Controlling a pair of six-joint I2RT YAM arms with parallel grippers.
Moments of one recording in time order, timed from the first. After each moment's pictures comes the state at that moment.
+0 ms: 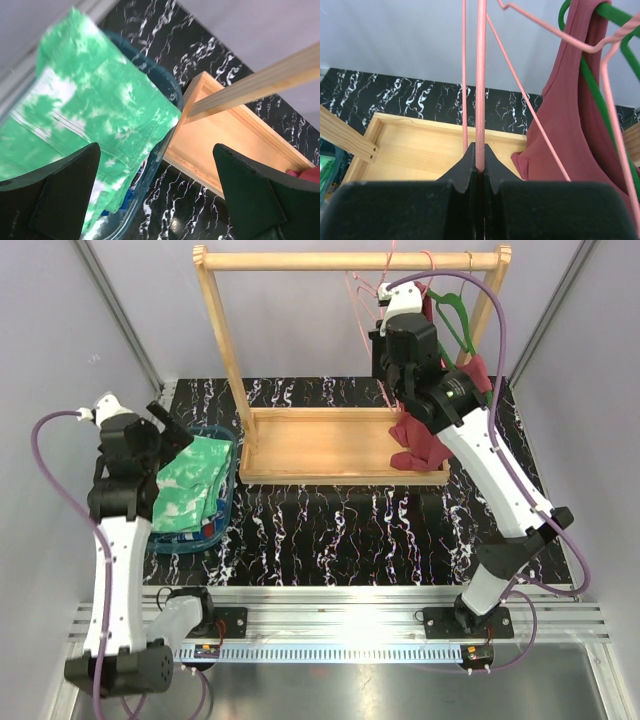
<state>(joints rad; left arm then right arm) 0.09 1.00 1.19 -0.66 -0.16 -0.57 0.63 1.70 2.14 -0.68 0.48 0.09</state>
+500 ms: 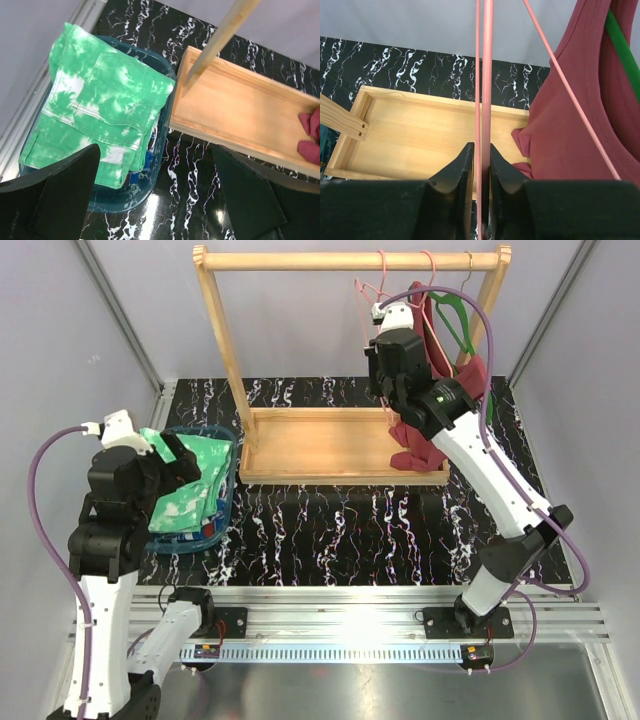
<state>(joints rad) -0.05 0.76 1.26 -0.89 -0.18 -0.35 0.63 1.69 2.02 -0.70 0.48 0.14</state>
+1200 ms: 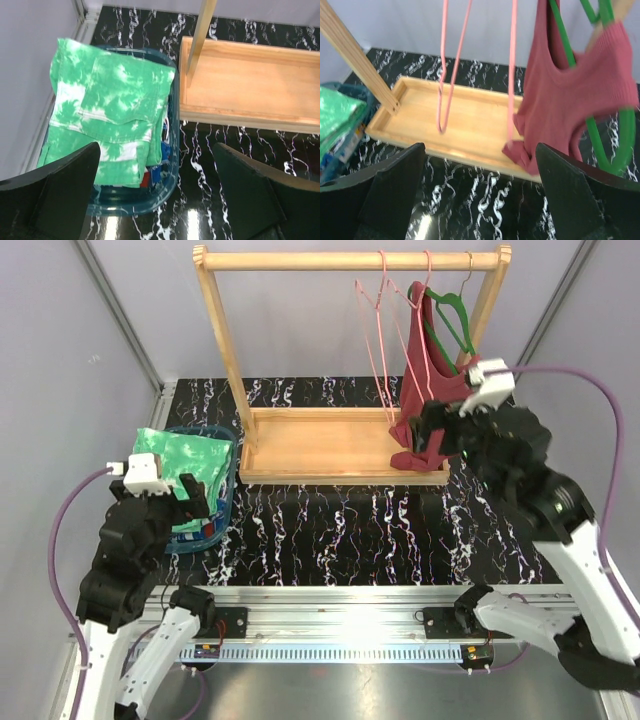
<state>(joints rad) -0.28 0.47 0.98 -0.78 -0.31 -0.16 0.63 1.05 1.54 -0.66 0.36 0.14</state>
